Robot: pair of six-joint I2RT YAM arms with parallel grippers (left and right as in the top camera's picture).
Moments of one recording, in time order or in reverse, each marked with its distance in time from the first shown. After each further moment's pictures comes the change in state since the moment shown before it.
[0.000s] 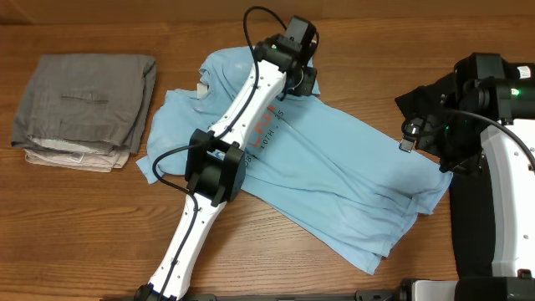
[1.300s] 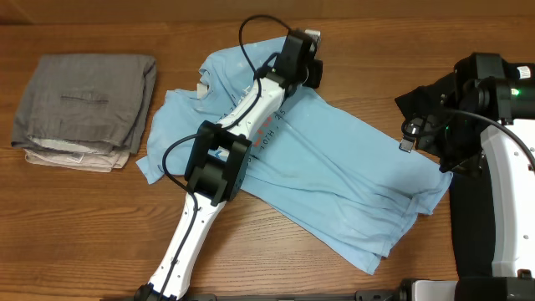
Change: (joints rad) left arm 0.005 0.006 -0.271 0.728 0.039 -0.049; right arm 0.000 0.000 0.000 0.000 0.000 0.000
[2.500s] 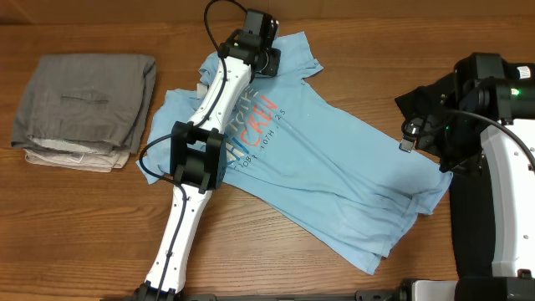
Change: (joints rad) left arm 0.161 0.131 0.325 -0.448 -0.101 0.163; right arm 0.000 0.000 0.000 0.001 0.000 0.000
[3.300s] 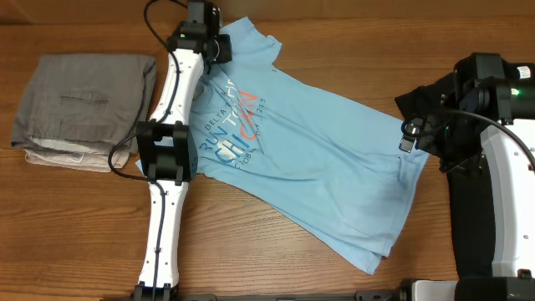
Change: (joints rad) left arm 0.211 0.047 0.094 -0.034 0.086 -0.110; right arm 0.000 0.000 0.000 0.000 0.000 0.000
